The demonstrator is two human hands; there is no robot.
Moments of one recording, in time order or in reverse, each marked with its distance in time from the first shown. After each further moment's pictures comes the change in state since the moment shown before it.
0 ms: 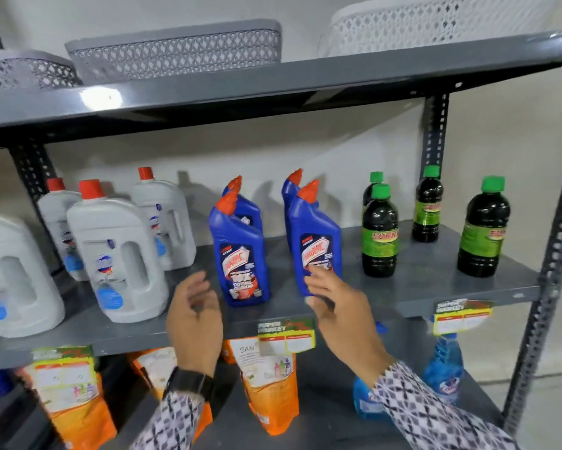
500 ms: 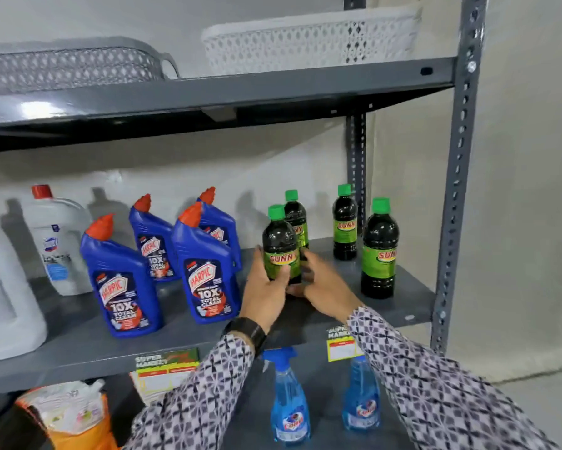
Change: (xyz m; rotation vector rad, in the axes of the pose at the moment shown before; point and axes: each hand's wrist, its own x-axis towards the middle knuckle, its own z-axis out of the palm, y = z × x) left_hand -0.072 0.084 0.267 -0.068 -0.563 -0.050; right_hand 0.110 0.117 -0.155 0.049 -0.257 0.234
